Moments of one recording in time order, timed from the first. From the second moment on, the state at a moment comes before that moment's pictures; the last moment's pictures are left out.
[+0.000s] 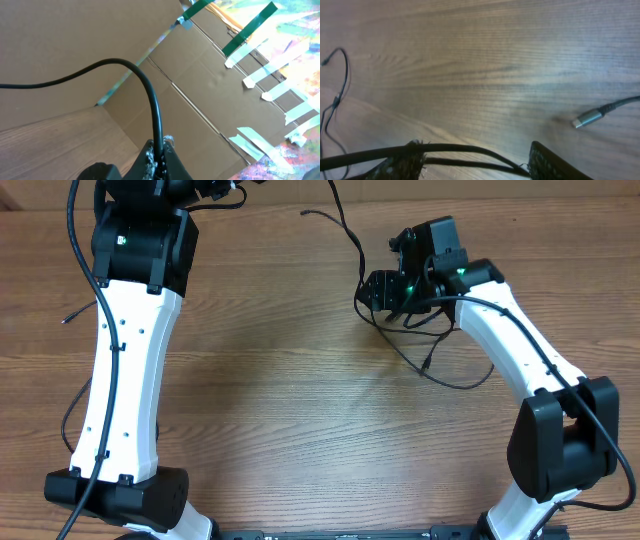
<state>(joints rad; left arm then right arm) -0.17 1.76 2.09 -0.16 0.95 -0.89 0.27 1.87 1.49 -0.61 -0.38 0.31</state>
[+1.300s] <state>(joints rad) 0.11 1.76 2.10 -0.88 0.42 -0.49 -0.46 1.77 1.47 -1.00 -0.28 0.40</state>
